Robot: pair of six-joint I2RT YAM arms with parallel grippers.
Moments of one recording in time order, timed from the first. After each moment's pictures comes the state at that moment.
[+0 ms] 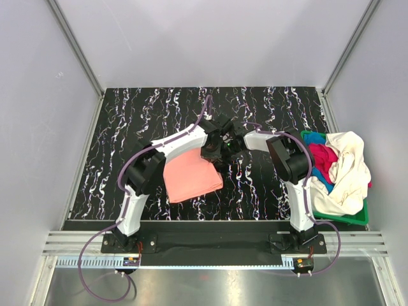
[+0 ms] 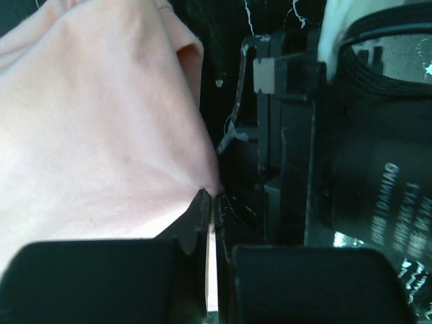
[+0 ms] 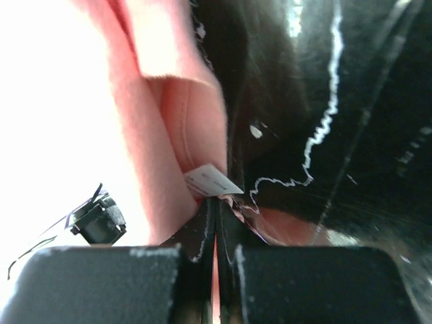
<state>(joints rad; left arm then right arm) -0.77 2.12 1.75 -0.92 -0.16 -0.64 0.49 2.17 1.34 -0.28 -0.74 0.74</state>
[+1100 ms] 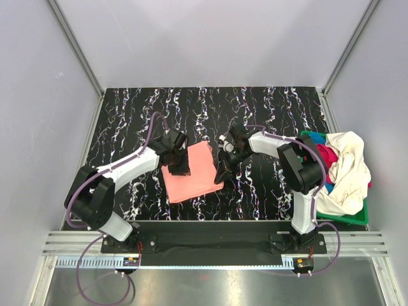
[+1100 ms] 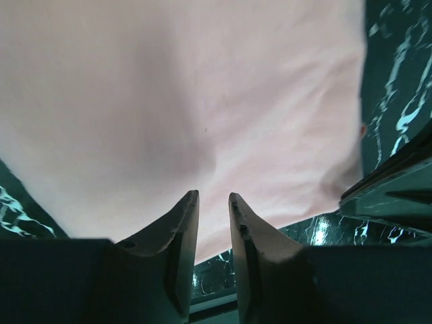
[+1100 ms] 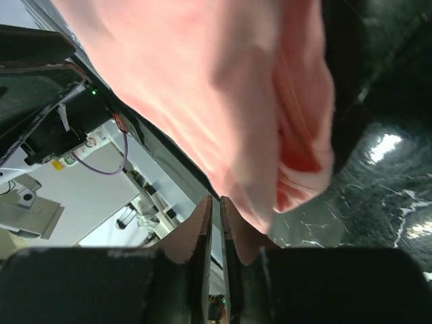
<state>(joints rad) -0.57 1.53 1.02 -0.59 0.06 -0.64 0.51 1.98 1.26 -0.63 -0.82 0.43</state>
